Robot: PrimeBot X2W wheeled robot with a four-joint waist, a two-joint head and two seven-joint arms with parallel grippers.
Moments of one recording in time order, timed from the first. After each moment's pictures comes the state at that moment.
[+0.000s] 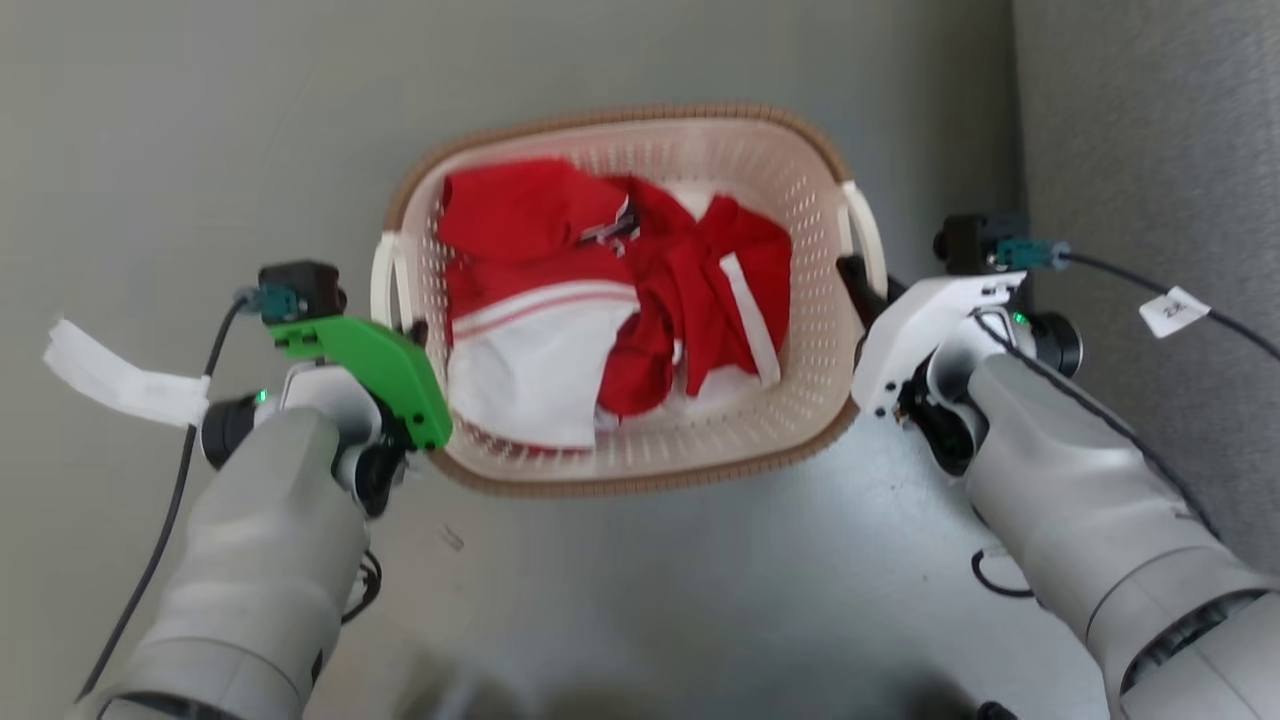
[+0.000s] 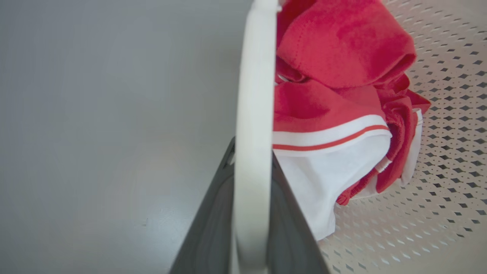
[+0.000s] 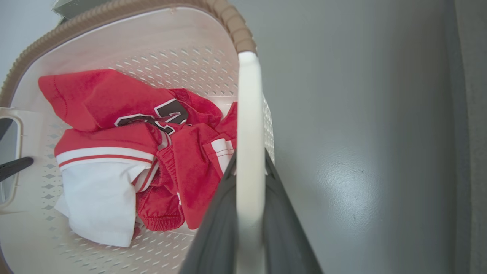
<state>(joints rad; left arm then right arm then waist) -0.82 0.01 -0.59 1.16 -0.83 -0.09 0.01 -0.80 -0.06 0.70 1.14 0.73 0.11 -0.17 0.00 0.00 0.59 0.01</state>
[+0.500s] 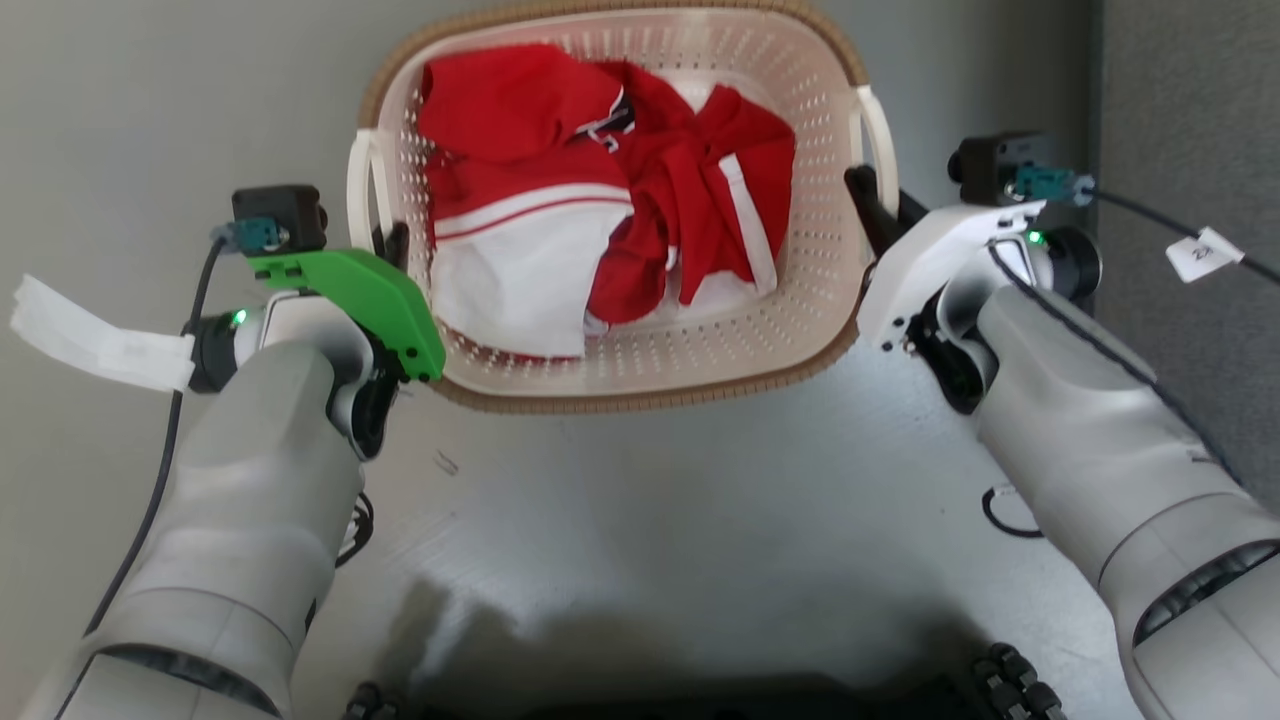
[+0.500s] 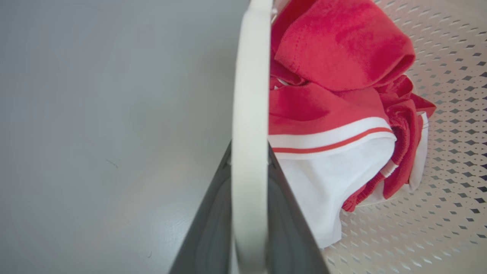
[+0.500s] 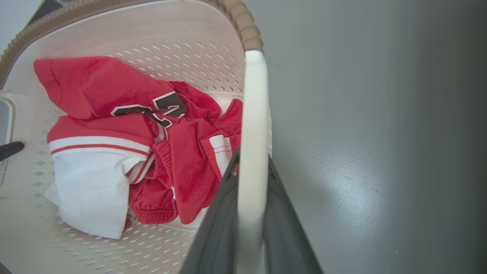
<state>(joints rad) -0.93 0.01 -0.60 1.15 -0.78 -0.07 -0.12 -0.91 -0.07 0.71 1.13 0.69 0.11 -0.24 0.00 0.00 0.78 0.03</state>
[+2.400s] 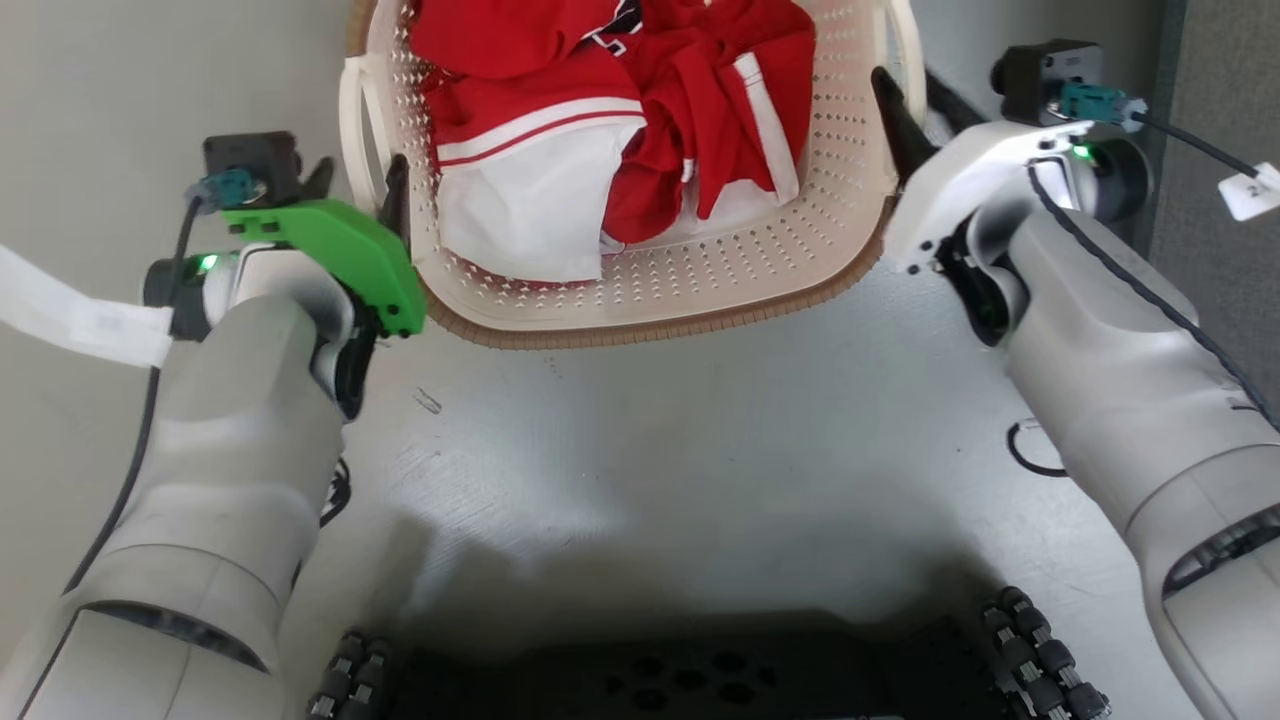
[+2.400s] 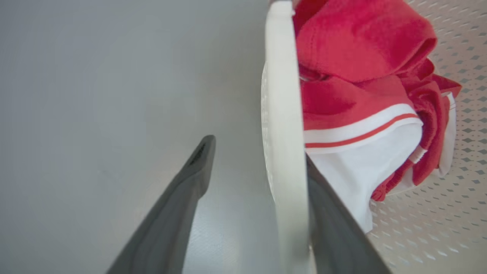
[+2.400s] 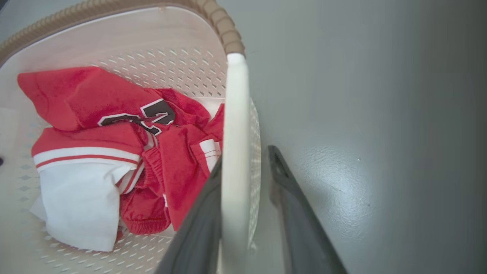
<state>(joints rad) -1.02 0.01 -0.62 1.24 -0.74 -0.08 -0.23 -0.99 -0.10 0.65 1.09 0.61 0.07 -0.26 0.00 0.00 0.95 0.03</state>
